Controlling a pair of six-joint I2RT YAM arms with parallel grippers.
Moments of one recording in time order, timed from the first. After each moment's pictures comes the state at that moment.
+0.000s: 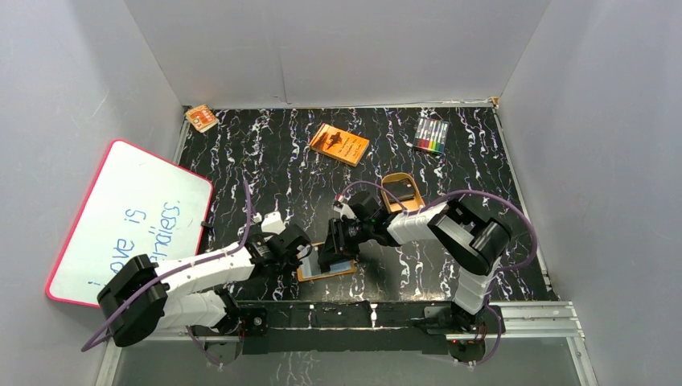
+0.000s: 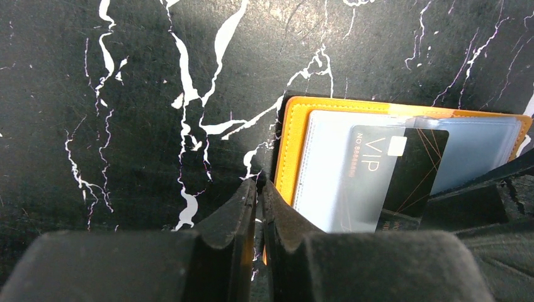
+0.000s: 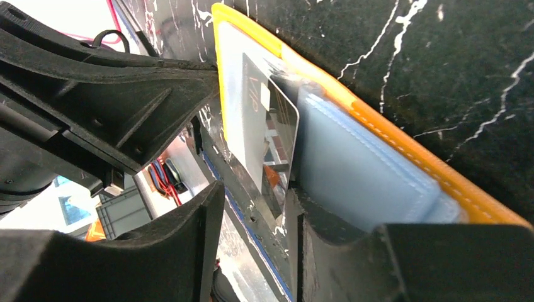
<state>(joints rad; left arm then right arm) -0.94 1.17 0.52 -0.56 -0.40 -1.19 0.86 1.81 0.77 0.25 -0.70 0.92</state>
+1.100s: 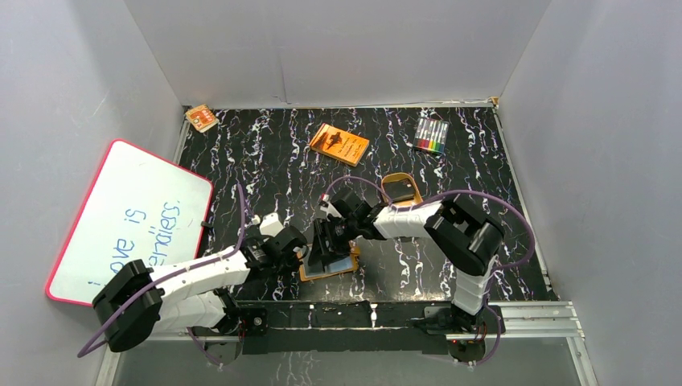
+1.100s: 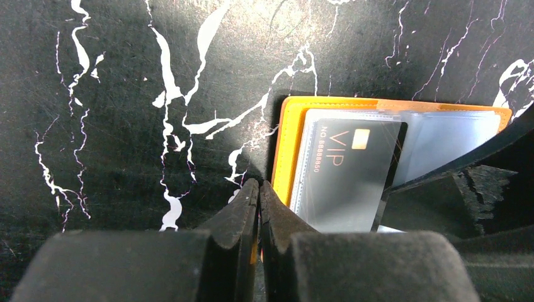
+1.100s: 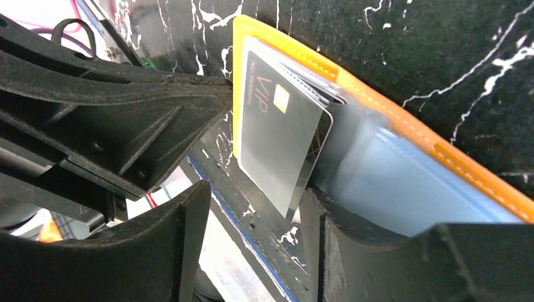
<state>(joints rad) -0.93 1.12 0.47 -0.48 -0.37 -1.20 0.94 1.83 0.95 -0.02 -0.61 0.82</state>
